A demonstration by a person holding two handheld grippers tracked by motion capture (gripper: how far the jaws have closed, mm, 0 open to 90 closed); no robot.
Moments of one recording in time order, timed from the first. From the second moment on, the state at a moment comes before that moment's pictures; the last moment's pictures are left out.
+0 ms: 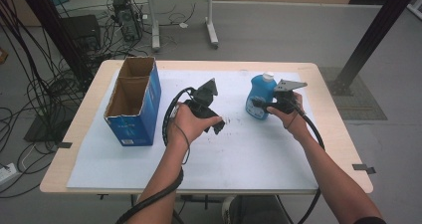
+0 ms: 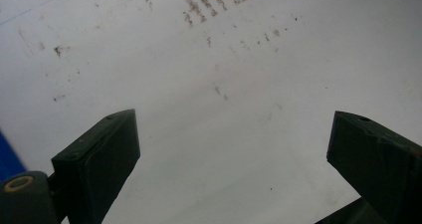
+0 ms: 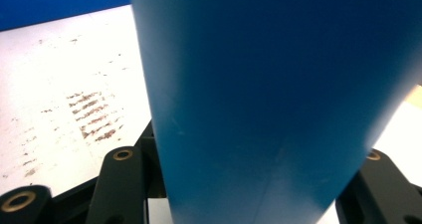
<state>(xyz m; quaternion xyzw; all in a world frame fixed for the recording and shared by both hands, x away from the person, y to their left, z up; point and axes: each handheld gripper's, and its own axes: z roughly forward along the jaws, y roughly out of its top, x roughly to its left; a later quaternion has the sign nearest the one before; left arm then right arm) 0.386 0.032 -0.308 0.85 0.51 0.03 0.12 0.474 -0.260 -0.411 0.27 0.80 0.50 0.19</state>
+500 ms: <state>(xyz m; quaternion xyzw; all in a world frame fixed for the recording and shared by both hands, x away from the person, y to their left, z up) 0.386 0.031 -0.298 0.86 0.50 0.04 0.11 0.474 -0.258 -0.408 0.27 0.81 0.49 0.19</state>
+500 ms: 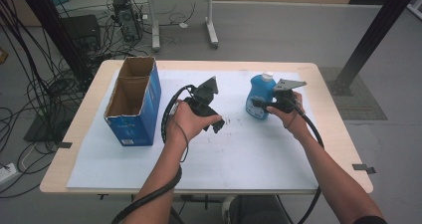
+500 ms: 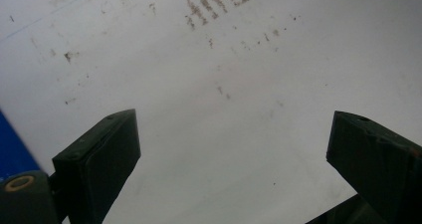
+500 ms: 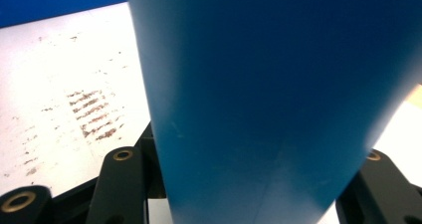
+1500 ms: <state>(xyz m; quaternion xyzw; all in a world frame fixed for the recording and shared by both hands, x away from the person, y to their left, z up) 0.408 0.073 -0.197 0.93 0.37 0.06 0.07 0.469 -0.234 -0.328 0.23 0.84 0.49 0.12</state>
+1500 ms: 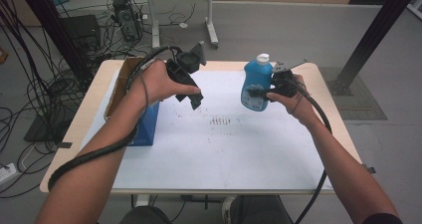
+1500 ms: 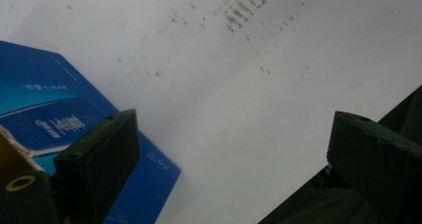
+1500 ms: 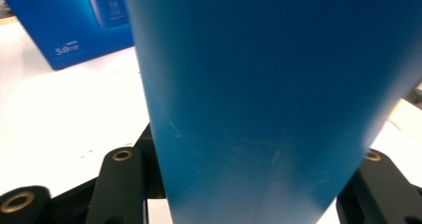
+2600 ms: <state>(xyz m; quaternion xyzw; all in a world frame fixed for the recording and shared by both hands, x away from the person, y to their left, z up) 0.419 0.069 -0.129 0.98 0.19 0.08 0.02 0.447 -0.139 -0.302 0.09 0.87 0.49 0.03</state>
